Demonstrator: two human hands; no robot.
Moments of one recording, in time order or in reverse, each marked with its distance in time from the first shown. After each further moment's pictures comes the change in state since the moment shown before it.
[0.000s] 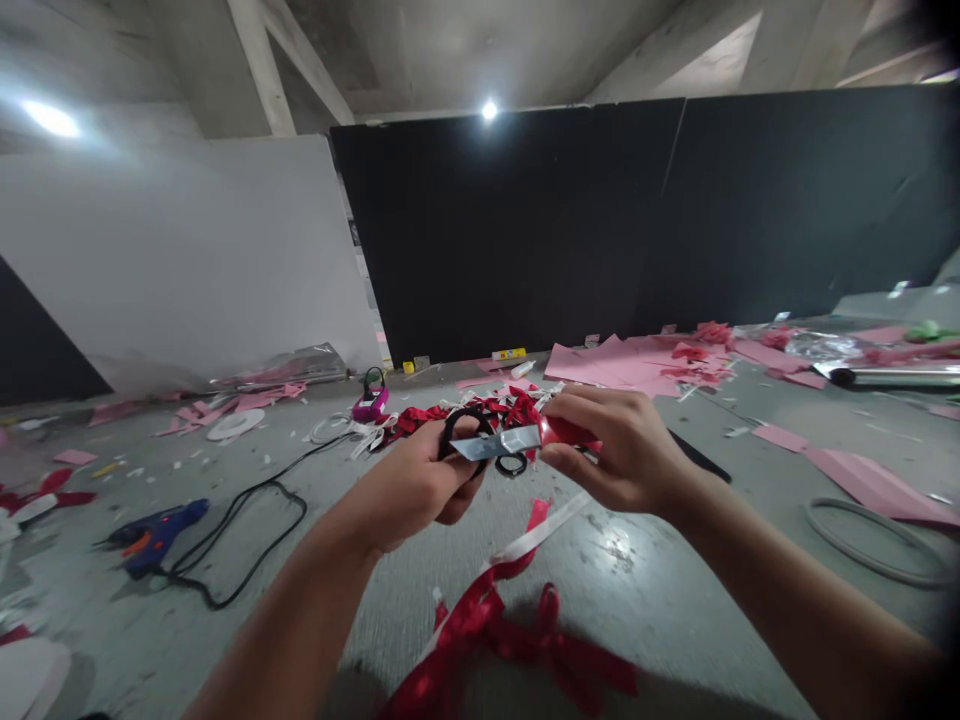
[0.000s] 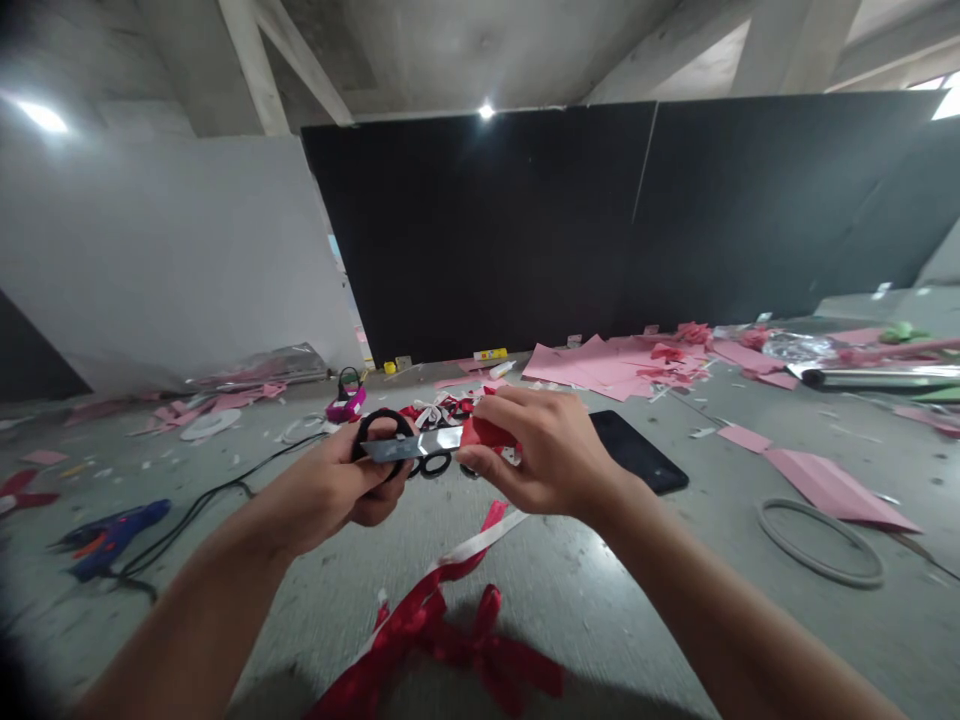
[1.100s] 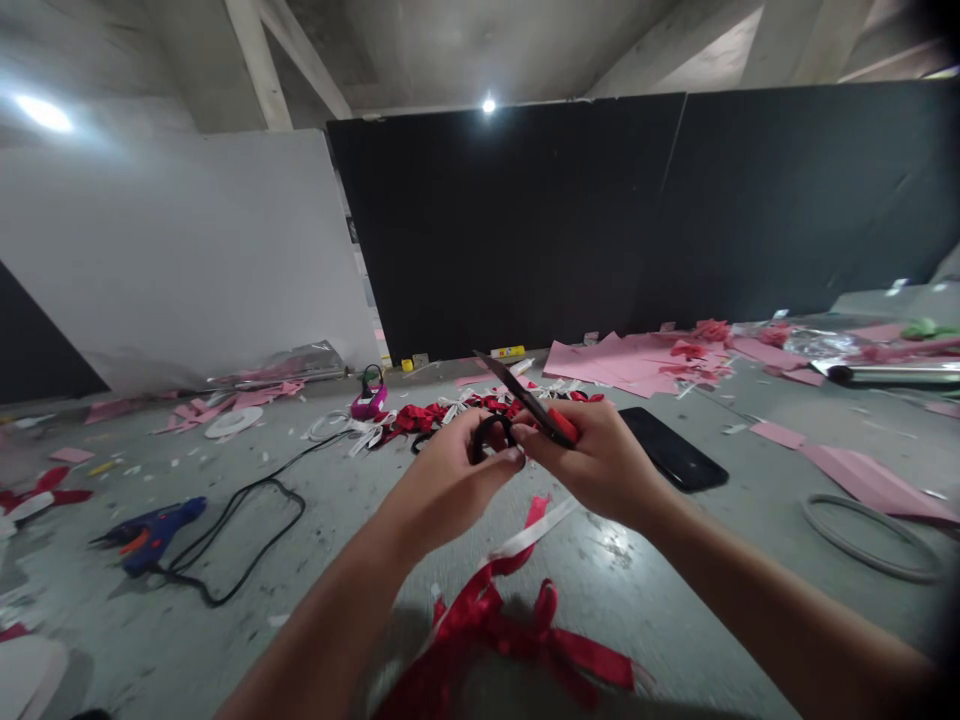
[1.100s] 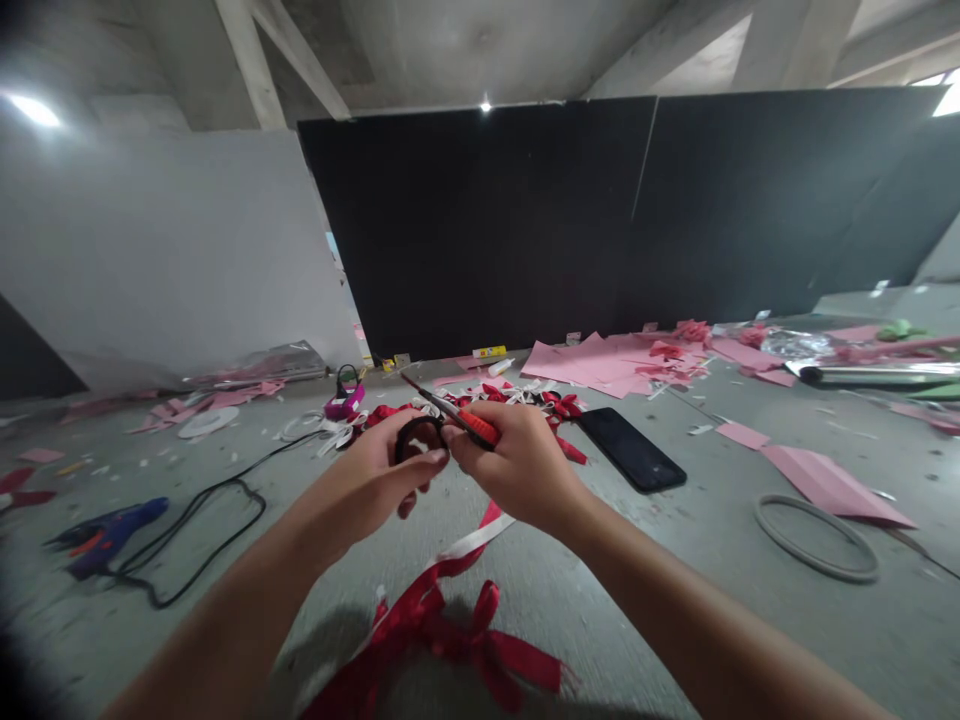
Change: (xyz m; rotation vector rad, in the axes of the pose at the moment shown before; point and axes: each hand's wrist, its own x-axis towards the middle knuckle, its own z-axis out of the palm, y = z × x) left_hand 0.010 0.002 0.029 0.160 0.189 -0.015; right_hand 0.008 -0.030 0.022 0.451 0.030 0.477
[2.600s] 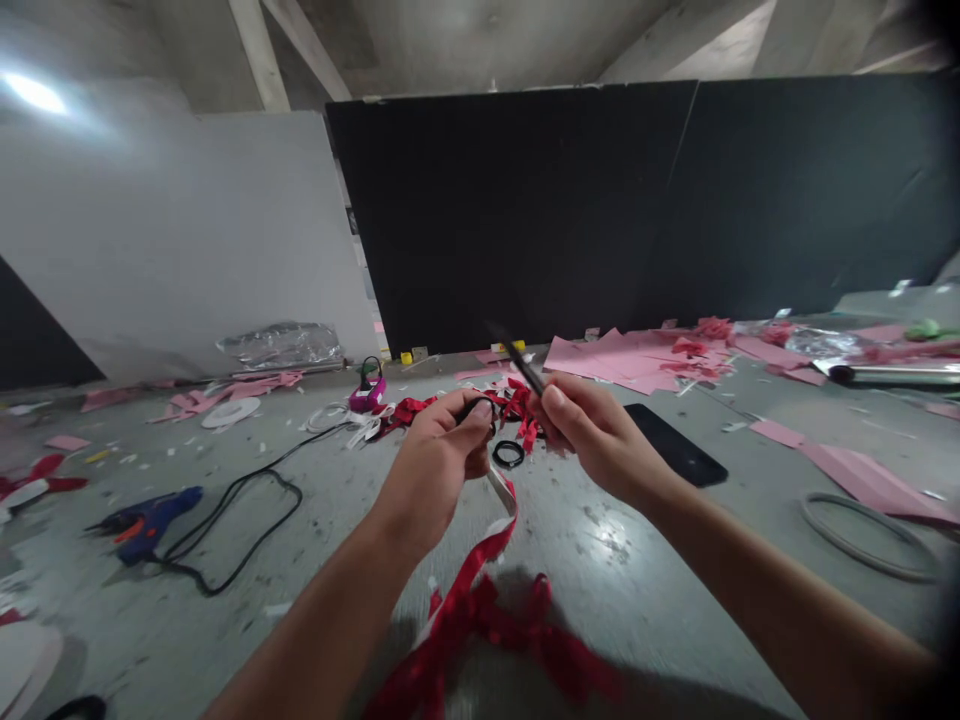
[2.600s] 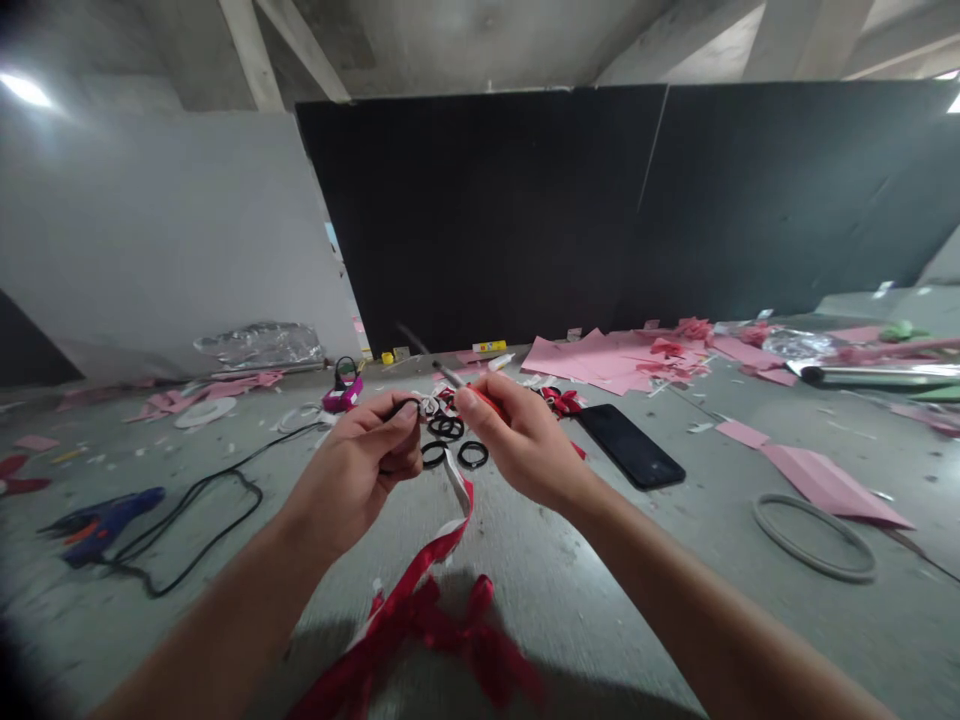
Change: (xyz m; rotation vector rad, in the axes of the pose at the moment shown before) left_hand 0.006 -0.003 0.007 -0.464 0.109 0.108; right_hand 0.005 0.015 -0.002 0.169 0.011 -0.063
